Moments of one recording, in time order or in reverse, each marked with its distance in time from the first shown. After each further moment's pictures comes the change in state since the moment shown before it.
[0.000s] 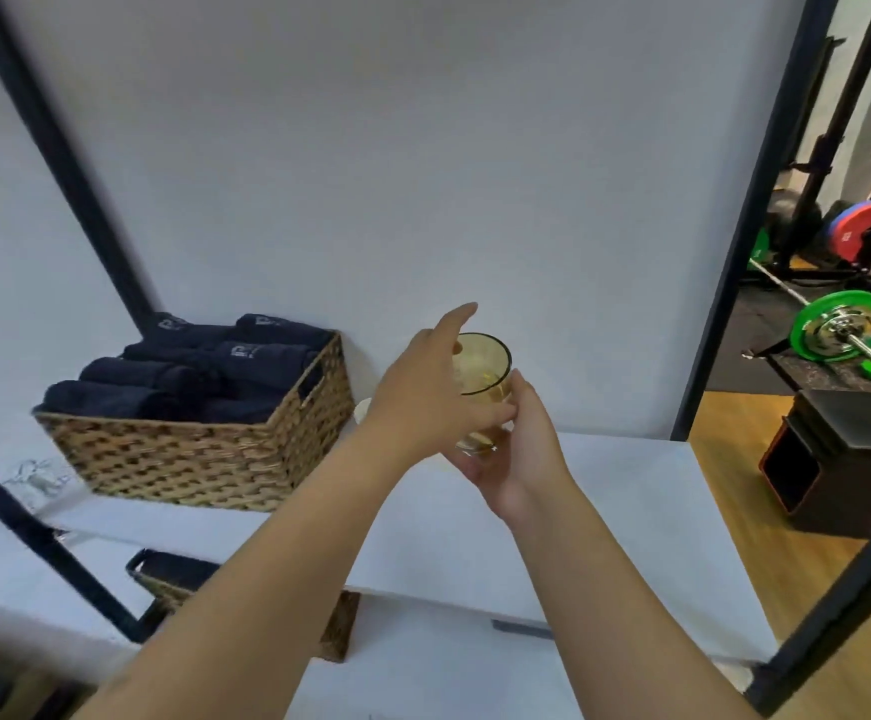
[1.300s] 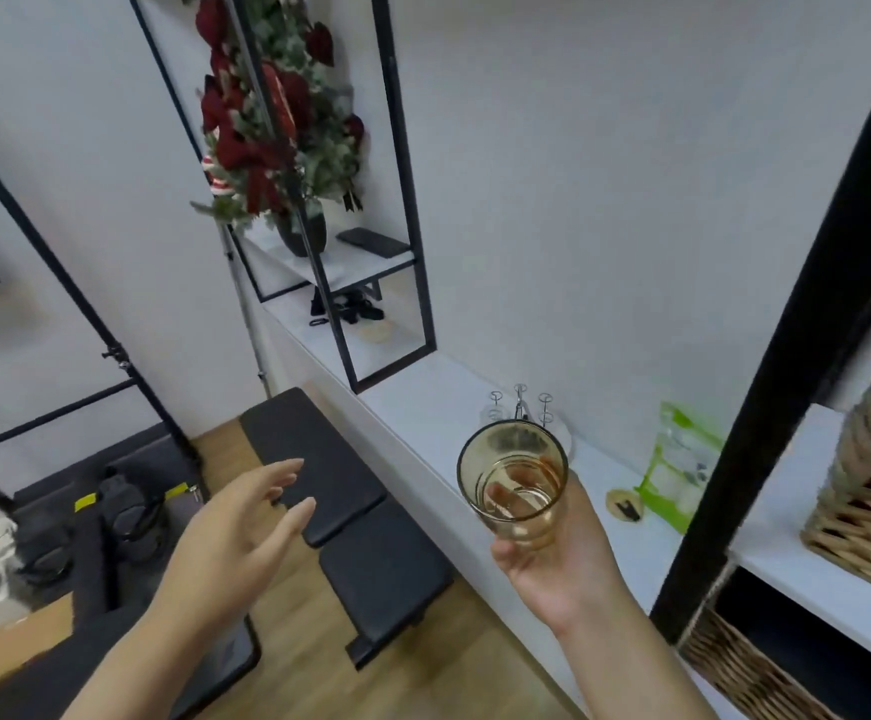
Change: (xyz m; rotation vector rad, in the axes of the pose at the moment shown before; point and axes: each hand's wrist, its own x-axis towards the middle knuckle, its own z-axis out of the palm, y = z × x) left_hand -0.428 -0.670 -0.611 0.353 0.511 -0.700; right_hand 0.024 0.674 0.537 -0.101 -0.383 0.684
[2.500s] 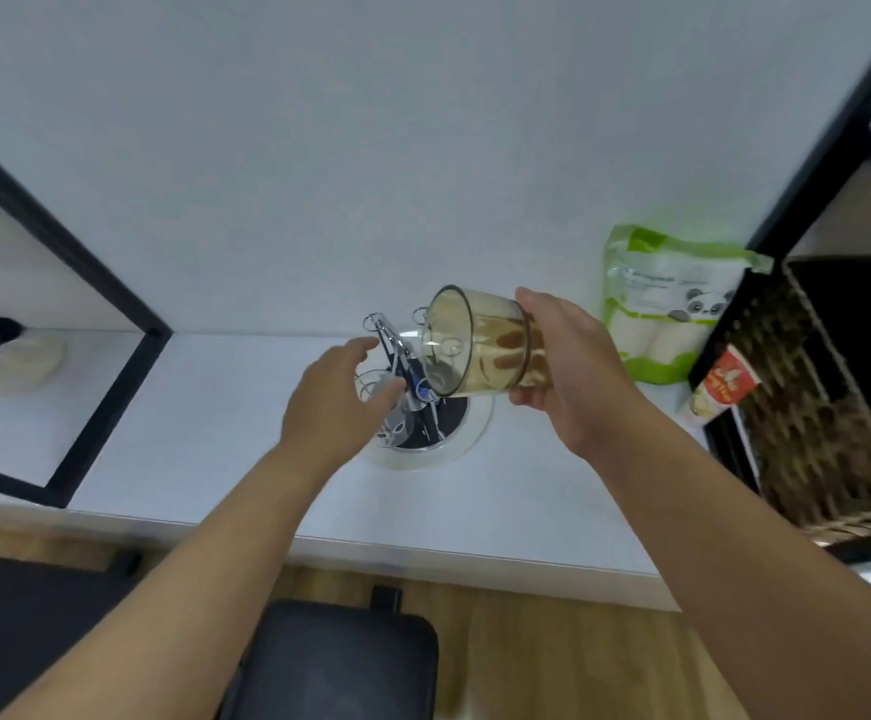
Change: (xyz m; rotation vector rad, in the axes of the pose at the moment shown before) left_hand 0.440 -0.075 0.476 -0.078 -0.611 0.504; right_hand 0.395 -0.070 -0.108 -0.278 0.756 -0.595
